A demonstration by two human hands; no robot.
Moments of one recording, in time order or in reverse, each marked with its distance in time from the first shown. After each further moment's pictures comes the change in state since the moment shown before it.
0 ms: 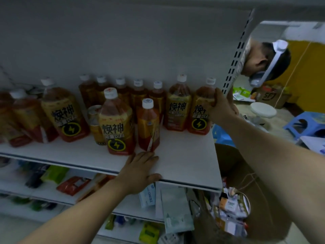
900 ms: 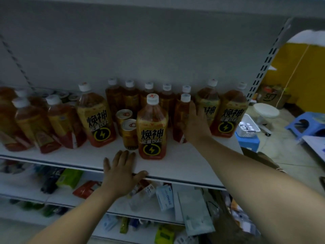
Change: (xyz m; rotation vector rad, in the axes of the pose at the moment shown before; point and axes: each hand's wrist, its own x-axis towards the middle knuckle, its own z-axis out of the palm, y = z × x) left_hand -0.048 -0.128 0.003 -0.011 0.097 -0.351; right_hand -0.048 -0.094 0.137 -0.165 -0.050 -0.124
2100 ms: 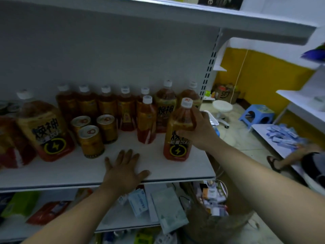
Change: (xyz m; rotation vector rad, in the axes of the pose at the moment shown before) left_hand 0.022 0.098 -0.001 -0.007 -0.097 0.255; right_hand -0.057 0.078 -0.101 0.201 0.019 0.091
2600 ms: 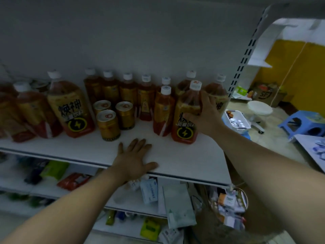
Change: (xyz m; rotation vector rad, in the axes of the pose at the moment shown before) left_hand -0.002 -0.003 -0.004 -0.021 -0.050 -0.024; right_hand 0.057 -0.002 0.029 -0.035 -0.038 -0.131
